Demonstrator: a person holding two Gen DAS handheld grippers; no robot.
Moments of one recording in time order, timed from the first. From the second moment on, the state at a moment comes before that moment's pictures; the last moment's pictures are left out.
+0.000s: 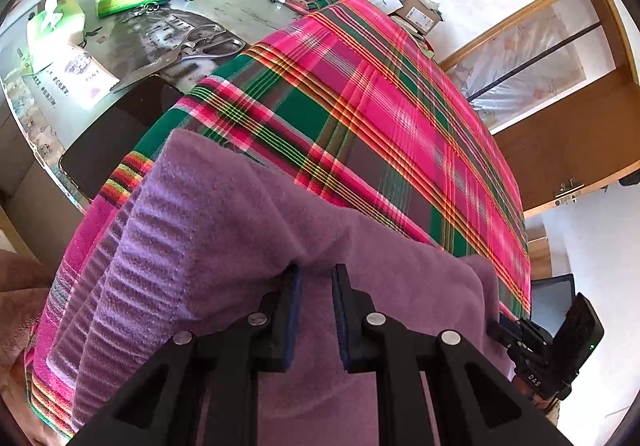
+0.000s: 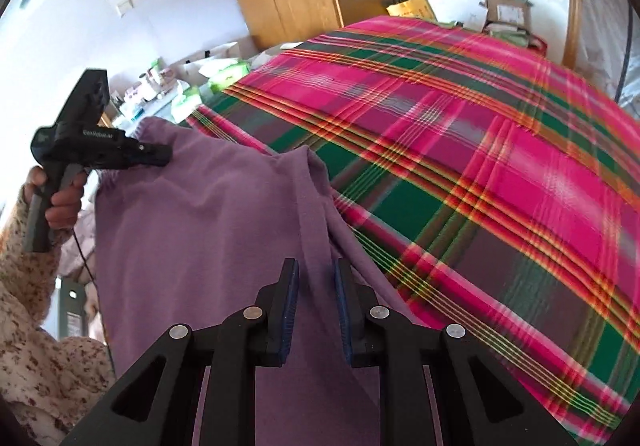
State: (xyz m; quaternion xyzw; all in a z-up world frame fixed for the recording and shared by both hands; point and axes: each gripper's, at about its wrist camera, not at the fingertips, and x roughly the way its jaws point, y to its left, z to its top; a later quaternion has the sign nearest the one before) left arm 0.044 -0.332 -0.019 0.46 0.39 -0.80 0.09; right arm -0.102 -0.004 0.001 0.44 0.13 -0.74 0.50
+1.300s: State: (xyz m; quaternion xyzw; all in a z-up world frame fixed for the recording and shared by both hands) left arm 0.040 -0.337 -0.021 0.45 0.41 -0.79 0.10; right arm -0.134 -0.046 0.005 0.42 0.25 -0.68 0.55
